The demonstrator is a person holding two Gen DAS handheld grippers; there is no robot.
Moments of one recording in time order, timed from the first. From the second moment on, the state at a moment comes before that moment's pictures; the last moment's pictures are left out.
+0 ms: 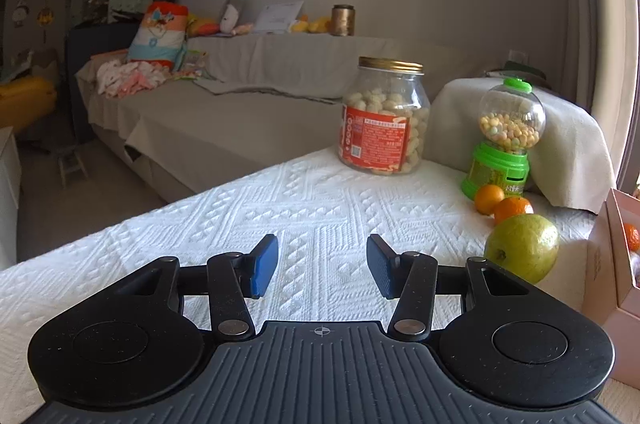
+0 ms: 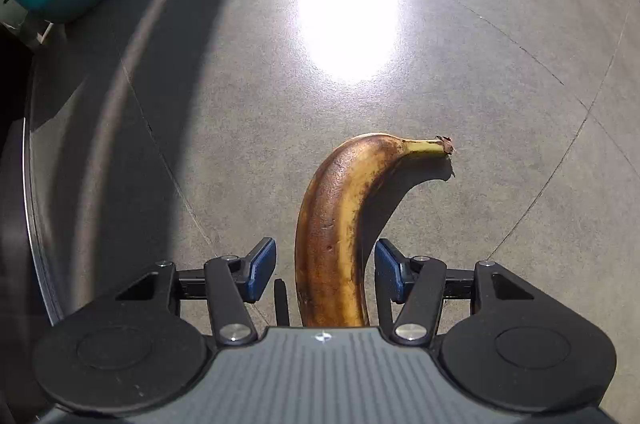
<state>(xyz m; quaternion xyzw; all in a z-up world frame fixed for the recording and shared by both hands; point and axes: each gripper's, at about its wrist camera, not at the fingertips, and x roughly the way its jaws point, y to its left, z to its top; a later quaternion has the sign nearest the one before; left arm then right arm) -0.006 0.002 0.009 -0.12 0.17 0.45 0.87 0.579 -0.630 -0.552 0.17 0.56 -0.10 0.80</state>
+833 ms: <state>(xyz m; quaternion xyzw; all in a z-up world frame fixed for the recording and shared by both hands) 0.010 0.026 -0.008 -0.18 0.25 0.30 0.90 0.182 -0.657 -0.205 0.19 0.38 0.10 0.90</state>
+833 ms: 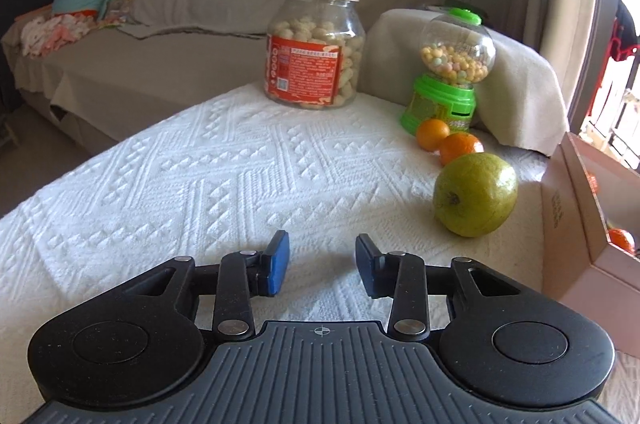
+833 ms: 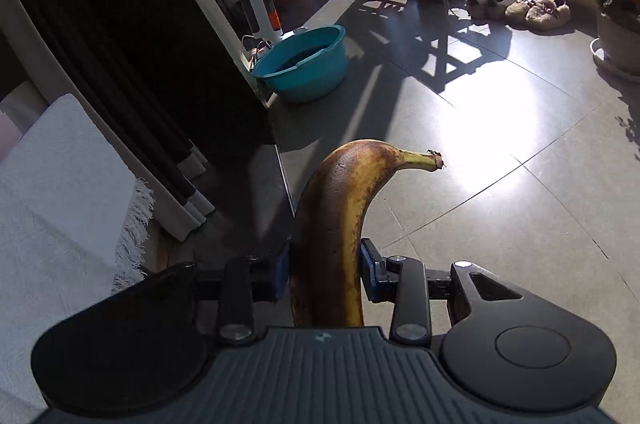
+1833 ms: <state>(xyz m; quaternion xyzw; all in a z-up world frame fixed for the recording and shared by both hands) 0.033 0.052 0.052 -0.15 0.19 -0.08 0.97 0.039 -0.281 0.153 0.17 0.36 0.24 0.89</state>
